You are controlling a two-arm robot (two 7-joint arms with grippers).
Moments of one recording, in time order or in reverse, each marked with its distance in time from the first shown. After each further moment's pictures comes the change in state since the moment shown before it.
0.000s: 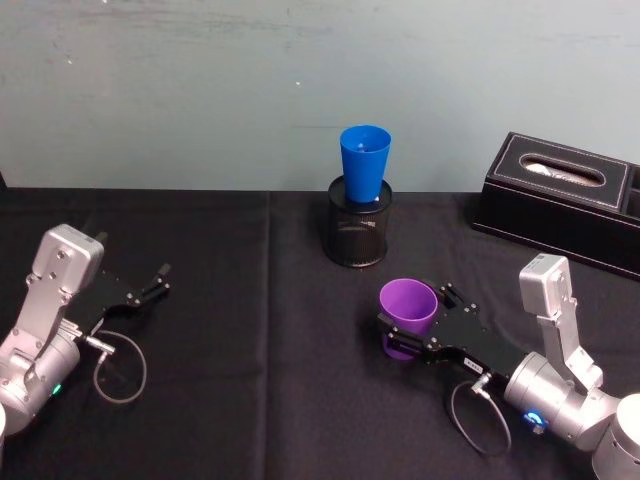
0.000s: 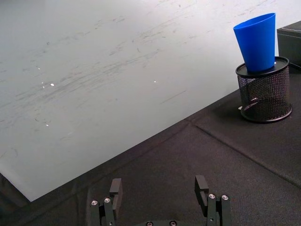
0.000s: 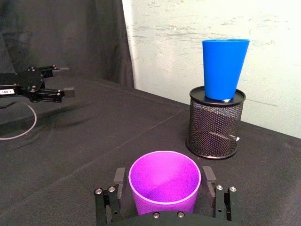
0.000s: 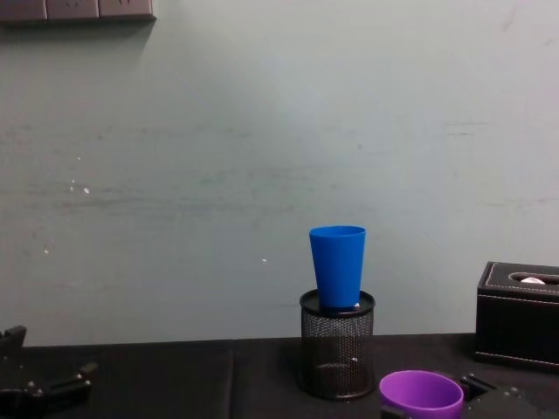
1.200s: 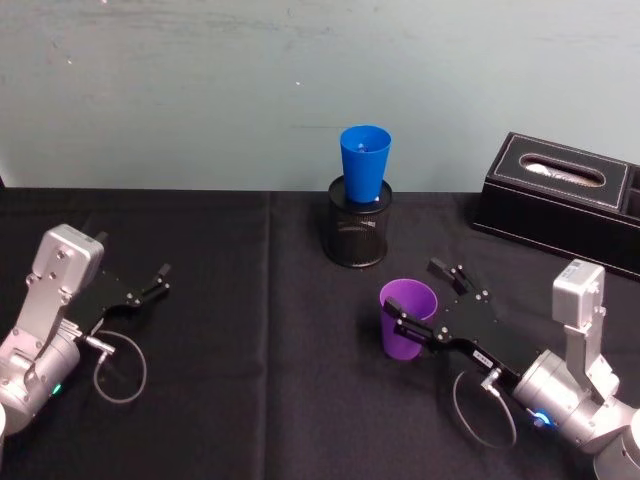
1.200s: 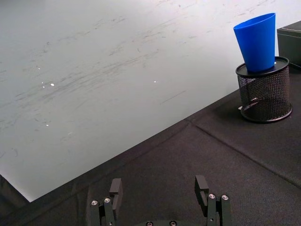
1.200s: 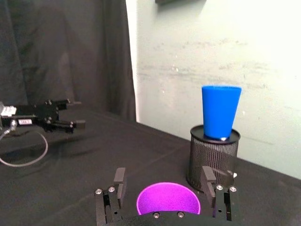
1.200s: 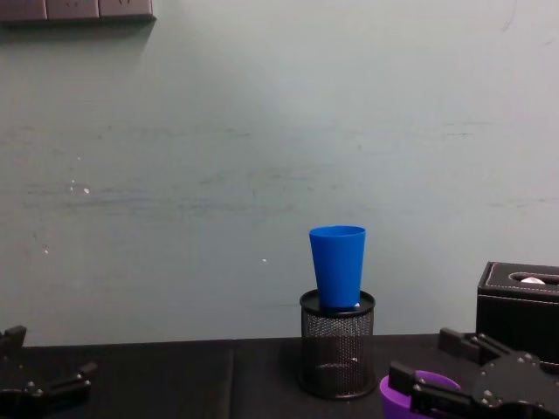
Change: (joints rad) left arm 0.000 0.000 0.000 0.000 0.000 0.000 0.000; right arm -0.029 -0.015 0.042 -0.005 0.037 -0.163 0.052
